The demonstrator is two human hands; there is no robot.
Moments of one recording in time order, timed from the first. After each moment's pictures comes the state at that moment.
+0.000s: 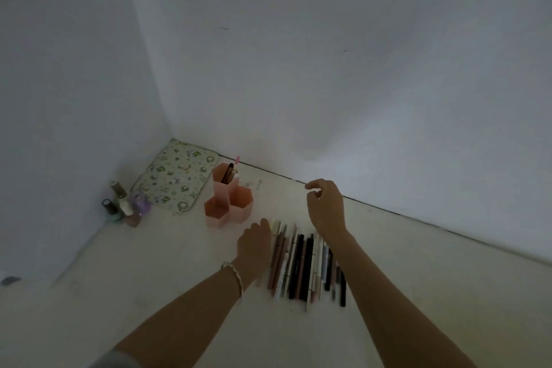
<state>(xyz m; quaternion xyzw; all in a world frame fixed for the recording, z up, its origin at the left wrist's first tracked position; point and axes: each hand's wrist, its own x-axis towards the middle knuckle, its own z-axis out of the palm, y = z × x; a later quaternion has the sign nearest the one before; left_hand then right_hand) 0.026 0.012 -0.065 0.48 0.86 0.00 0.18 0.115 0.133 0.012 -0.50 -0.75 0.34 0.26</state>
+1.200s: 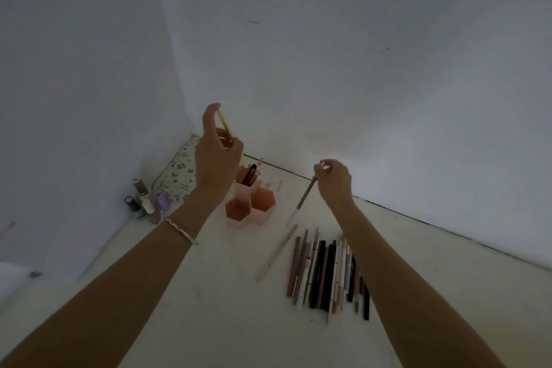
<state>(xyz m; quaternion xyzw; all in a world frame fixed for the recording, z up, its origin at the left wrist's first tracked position) -0.134 0.026 0.042 0.30 0.76 0.57 0.03 0.047 0.166 0.020 -0.55 -0.72 0.37 0.22</state>
